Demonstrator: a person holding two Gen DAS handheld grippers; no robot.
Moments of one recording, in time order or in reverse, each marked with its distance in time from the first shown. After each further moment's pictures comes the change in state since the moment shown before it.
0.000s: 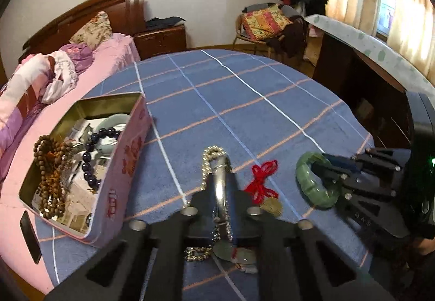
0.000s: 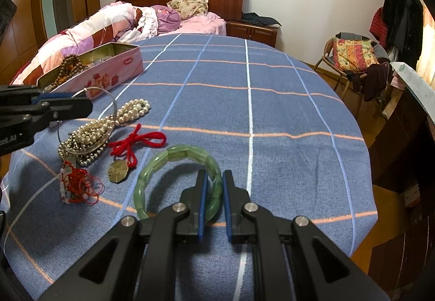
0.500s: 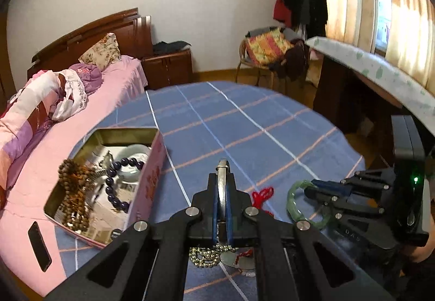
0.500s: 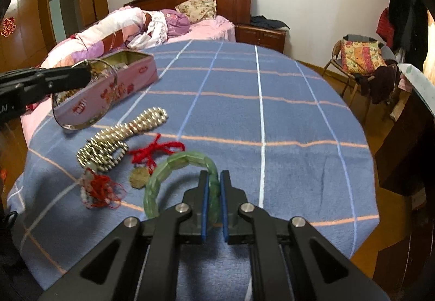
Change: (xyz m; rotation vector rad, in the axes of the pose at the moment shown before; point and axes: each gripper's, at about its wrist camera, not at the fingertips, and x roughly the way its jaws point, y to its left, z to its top) left arm -0.046 0.007 0.014 -0.018 -0.152 0.036; right arm -0.013 0.007 0.010 -0.001 -0.026 0.058
